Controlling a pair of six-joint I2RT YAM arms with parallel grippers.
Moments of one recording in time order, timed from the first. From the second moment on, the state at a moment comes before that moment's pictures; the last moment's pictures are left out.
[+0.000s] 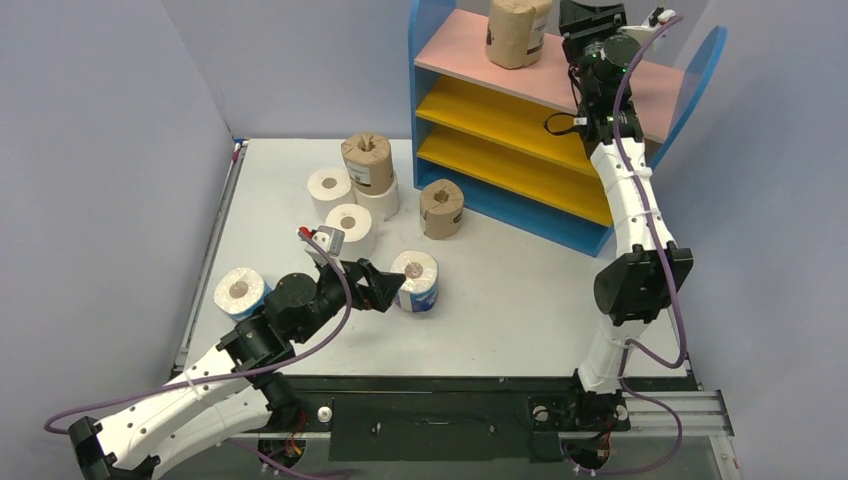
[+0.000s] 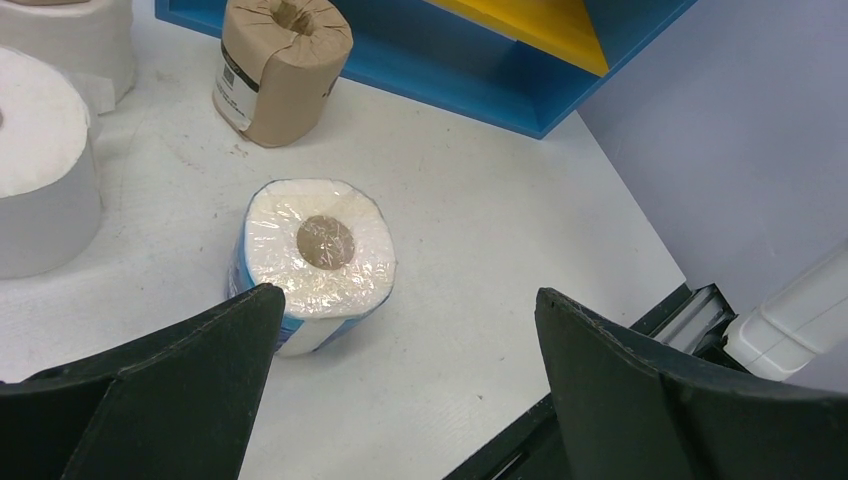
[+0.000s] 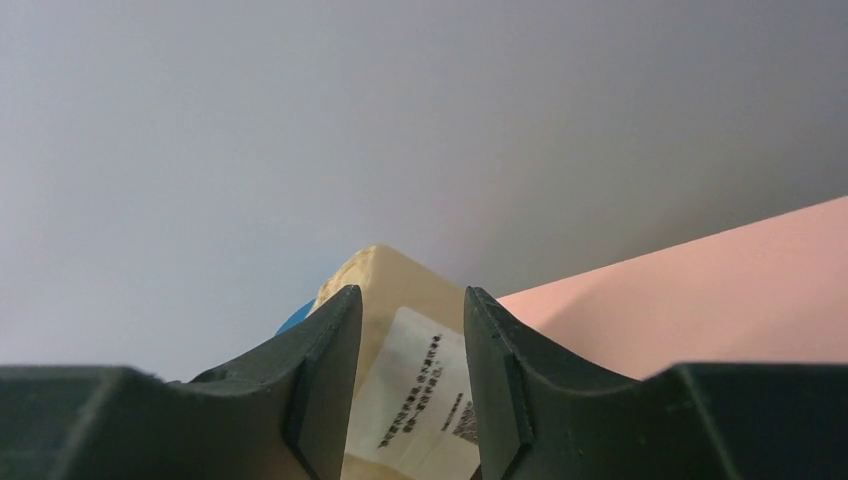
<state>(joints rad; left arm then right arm) -0.89 0.66 0.62 -0.12 -0.23 -0.56 0.10 1.88 2.09 0.07 0.12 1.02</state>
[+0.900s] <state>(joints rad) -0.88 0.66 0.61 -0.12 -0.24 -0.56 0.19 1.94 2.10 0.06 0.16 1.10</state>
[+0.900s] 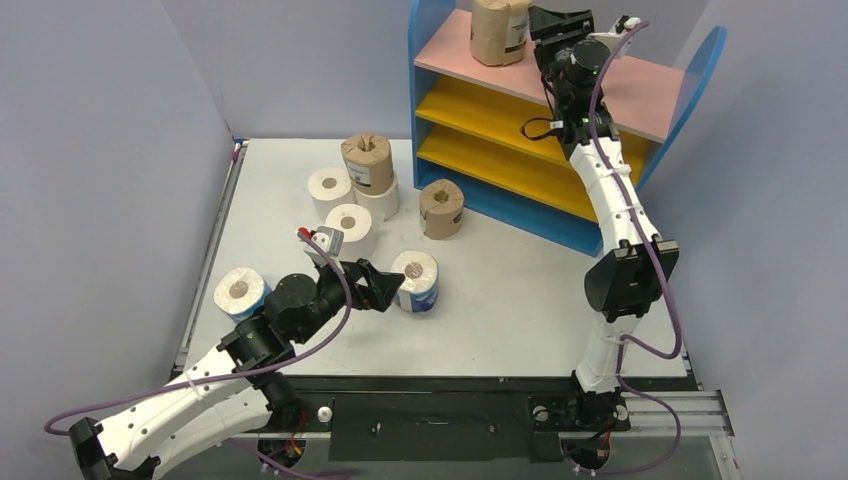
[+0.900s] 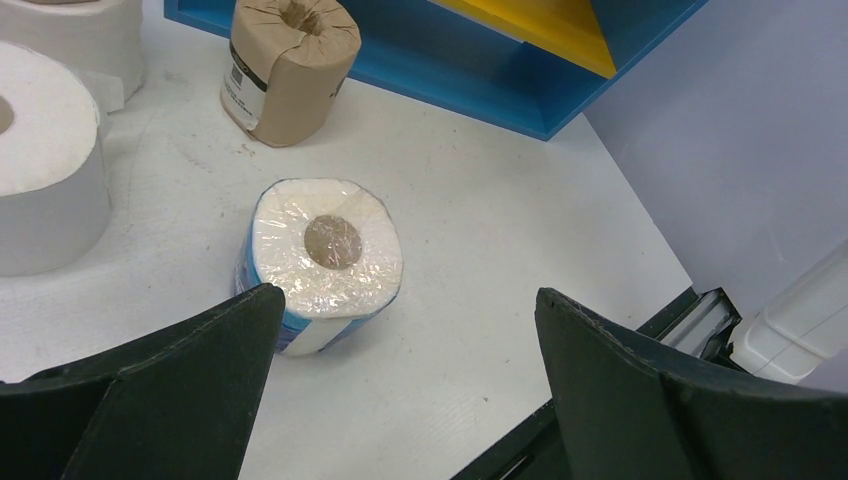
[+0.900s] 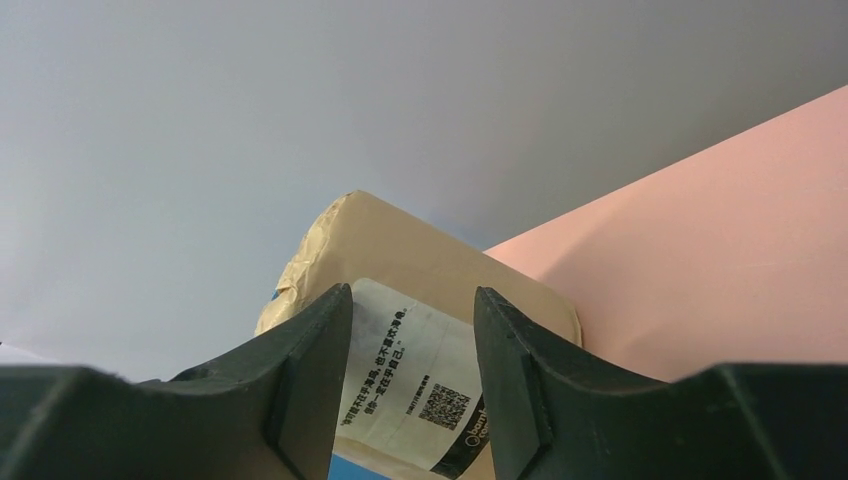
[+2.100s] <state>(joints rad) -0.87 0.68 0.61 -0.12 -0.23 -0.56 0.15 2.09 2.32 0.02 0.15 1.16</state>
